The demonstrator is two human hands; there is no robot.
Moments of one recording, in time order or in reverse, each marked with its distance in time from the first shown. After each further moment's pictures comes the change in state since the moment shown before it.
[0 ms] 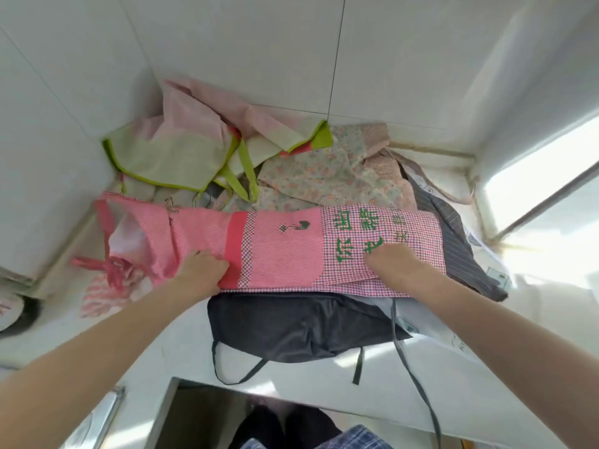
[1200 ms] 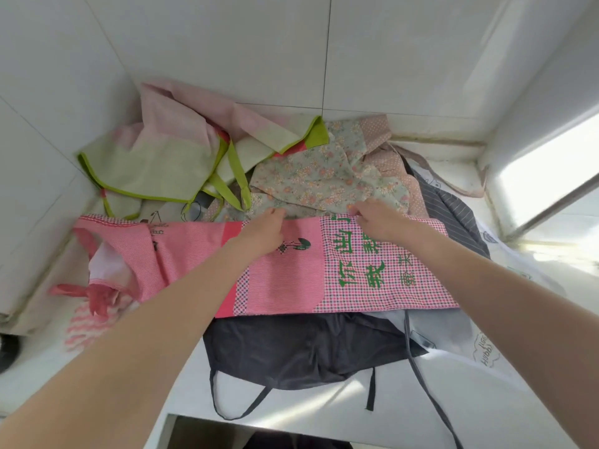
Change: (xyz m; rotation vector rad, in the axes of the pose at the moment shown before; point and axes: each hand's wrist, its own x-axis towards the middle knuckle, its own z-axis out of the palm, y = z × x) left_hand 0.102 0.039 -0.077 -0.681 0.182 0.050; right_hand 0.074 0.041 -0.028 0.763 0.091 0.228
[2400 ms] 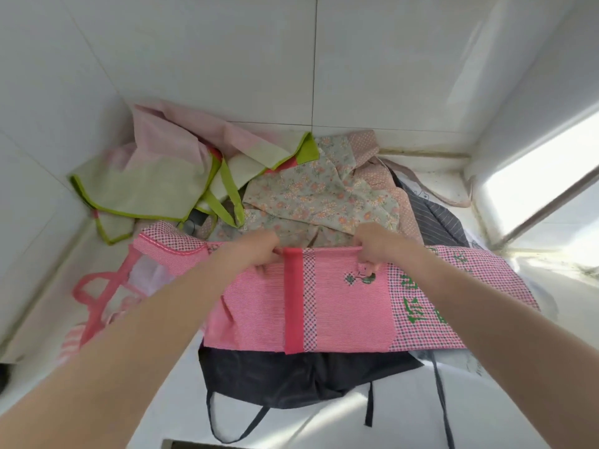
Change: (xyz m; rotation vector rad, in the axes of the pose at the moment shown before) left_hand -0.004 0.008 -0.024 0.033 -0.372 0.017; right_hand -0.014 -0.005 -0.001 0.035 -0.216 0.117
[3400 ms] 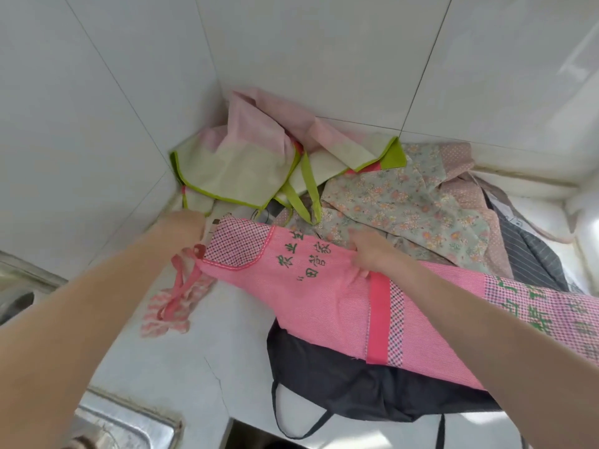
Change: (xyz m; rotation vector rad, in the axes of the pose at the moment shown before) left_hand -0.088 -0.217 -0.021 0.099 0.146 -0.545; right_hand 0.050 -0.131 0.029 -0.017 0.028 -0.124
